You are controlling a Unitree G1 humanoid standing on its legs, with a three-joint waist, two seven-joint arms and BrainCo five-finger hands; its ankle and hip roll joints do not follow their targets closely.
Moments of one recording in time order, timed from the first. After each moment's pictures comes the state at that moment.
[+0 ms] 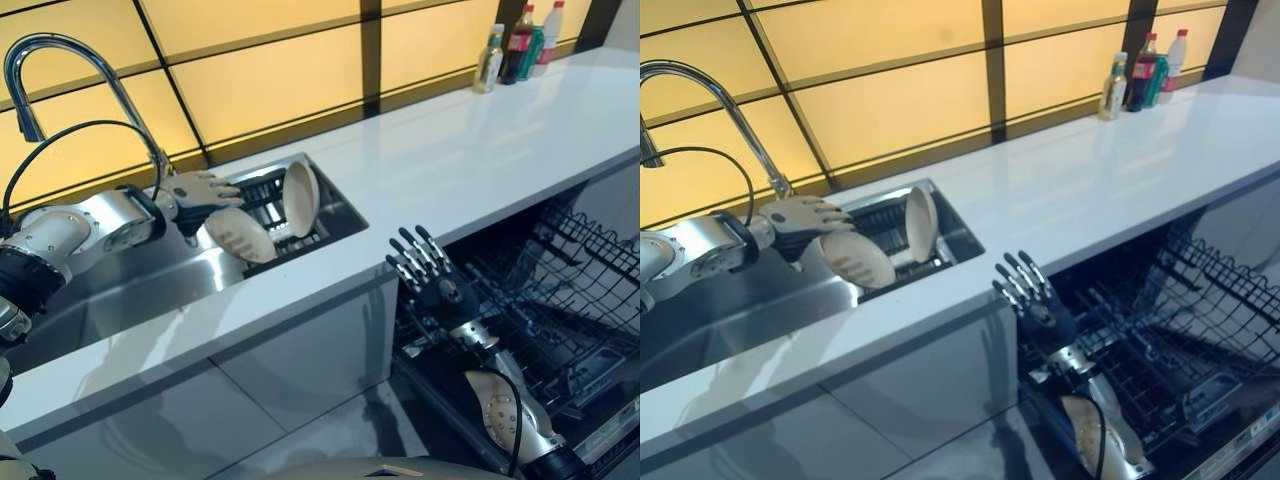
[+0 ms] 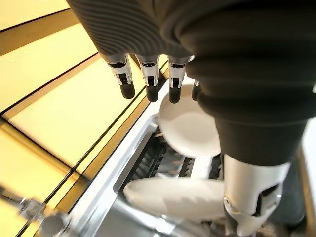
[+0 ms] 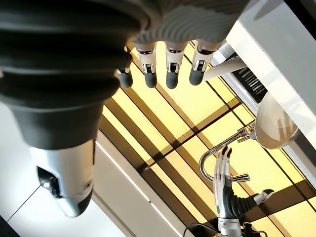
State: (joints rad) left arm -0.93 1.23 -0.92 0.40 0.72 -0.39 -0.09; right arm 0.11 -0.45 0.31 -0.10 1.07 -0.26 0.38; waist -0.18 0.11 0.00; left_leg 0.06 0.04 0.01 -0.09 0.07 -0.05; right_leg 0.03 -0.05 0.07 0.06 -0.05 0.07
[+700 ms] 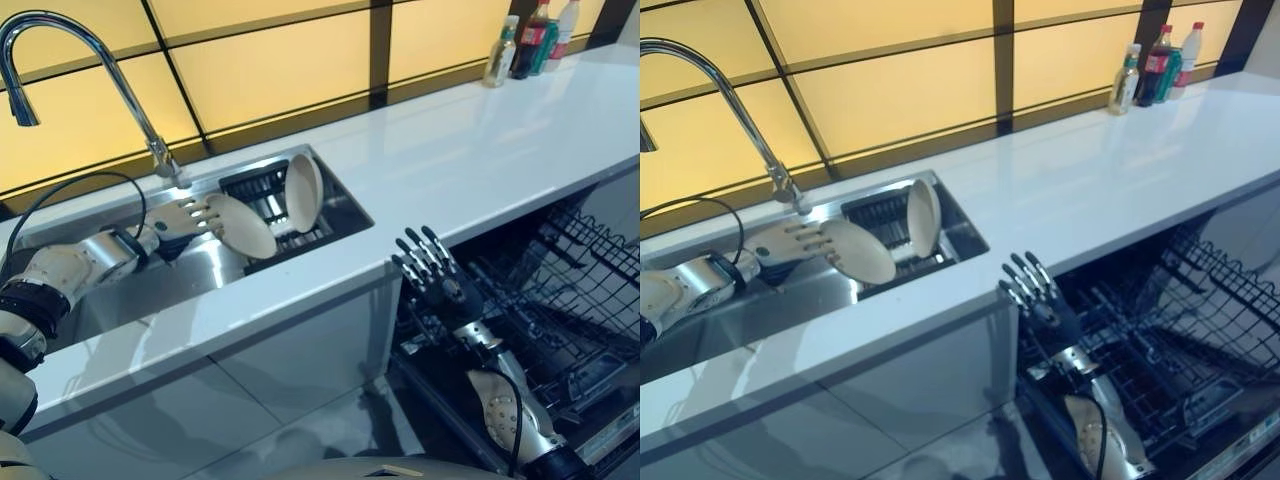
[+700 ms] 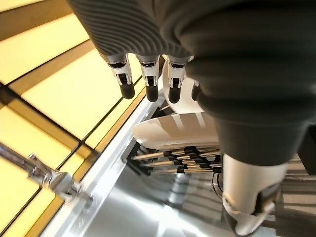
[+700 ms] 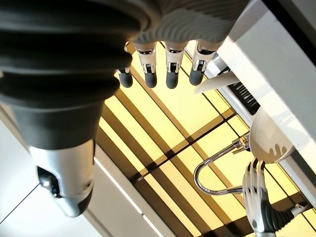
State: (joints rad) left arm -0.72 1.15 -0.83 0.65 1.07 -0.41 0.37; right arm 0.11 -0.45 0.31 -0.06 1.07 -0.30 0.37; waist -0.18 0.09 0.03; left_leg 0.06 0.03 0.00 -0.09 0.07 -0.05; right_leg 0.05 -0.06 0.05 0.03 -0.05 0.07
